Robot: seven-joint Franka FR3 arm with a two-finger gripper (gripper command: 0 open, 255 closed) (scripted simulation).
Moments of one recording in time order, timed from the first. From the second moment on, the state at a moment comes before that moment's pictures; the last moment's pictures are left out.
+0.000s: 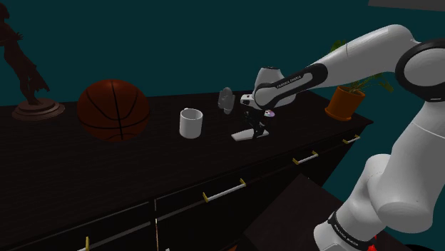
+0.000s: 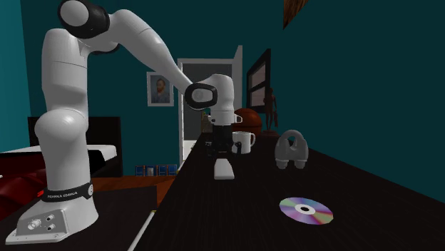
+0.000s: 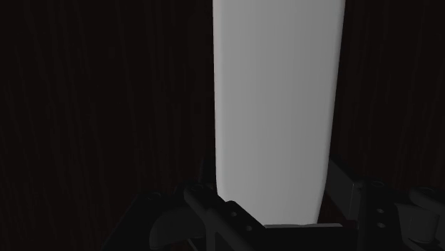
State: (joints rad) arm 0.29 0.06 -0.39 -2.29 0.02 2.35 -1.46
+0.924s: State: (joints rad) arm 0.29 -0.03 -0.39 -2.24 -0.02 2.22 -1.43
